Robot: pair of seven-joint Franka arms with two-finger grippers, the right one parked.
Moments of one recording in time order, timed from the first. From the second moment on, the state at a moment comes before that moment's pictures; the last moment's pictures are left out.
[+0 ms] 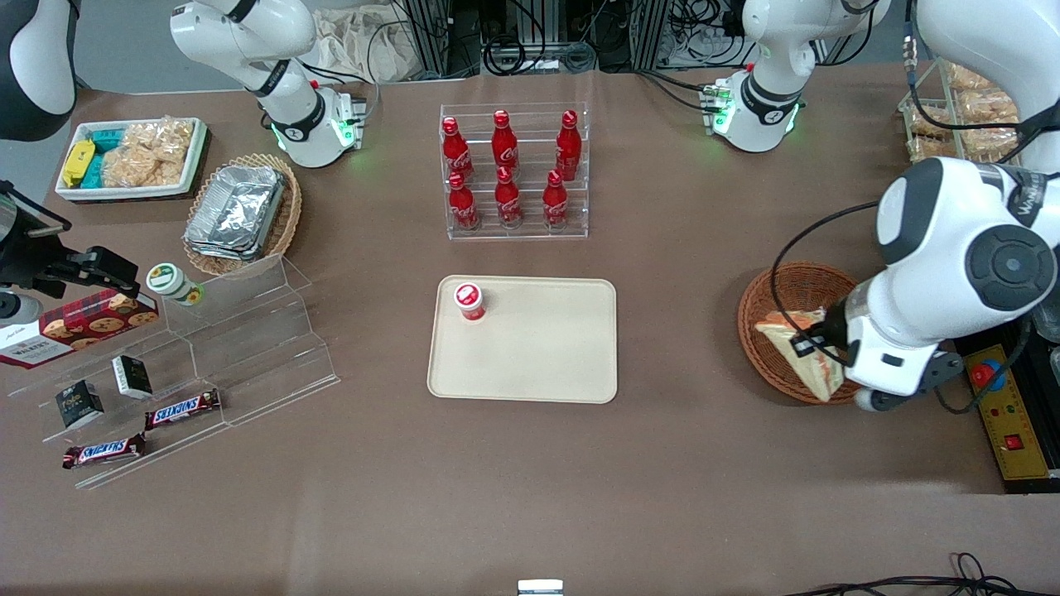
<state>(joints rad) 0.11 0.38 -0.42 -1.46 0.11 1.74 -0.65</state>
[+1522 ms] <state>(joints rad) -0.17 0.79 -0.59 -1.38 0.31 2.00 -0.88</state>
